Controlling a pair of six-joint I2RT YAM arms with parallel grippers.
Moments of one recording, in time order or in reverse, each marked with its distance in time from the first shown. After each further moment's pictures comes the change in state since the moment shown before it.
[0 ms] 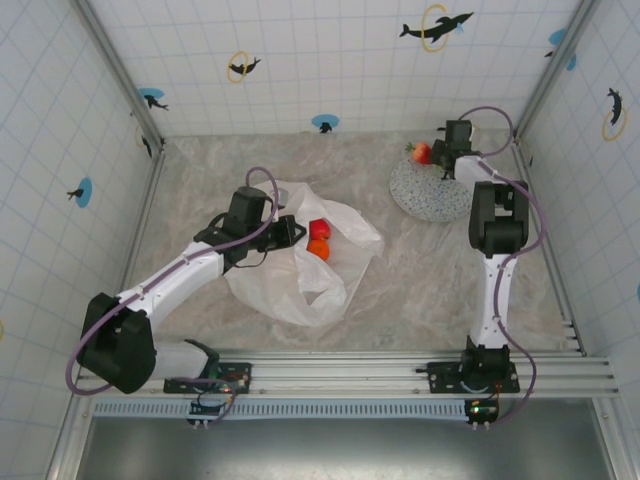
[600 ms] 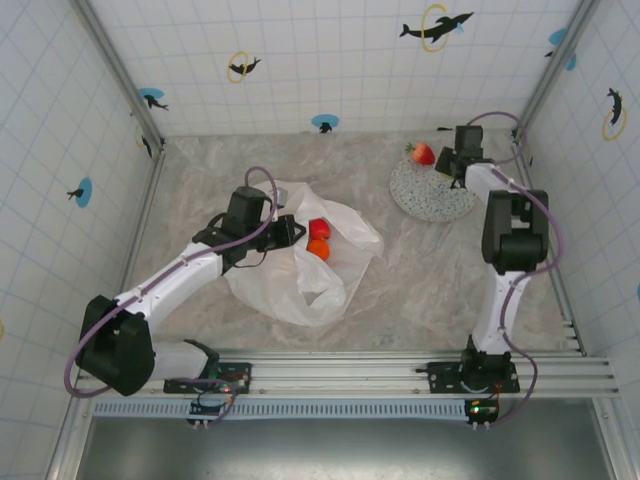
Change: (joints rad) left arm 0.000 -0.014 0.000 -0.001 0.000 0.001; right arm -0.010 -0.318 -0.336 0.017 -0.080 -0.008
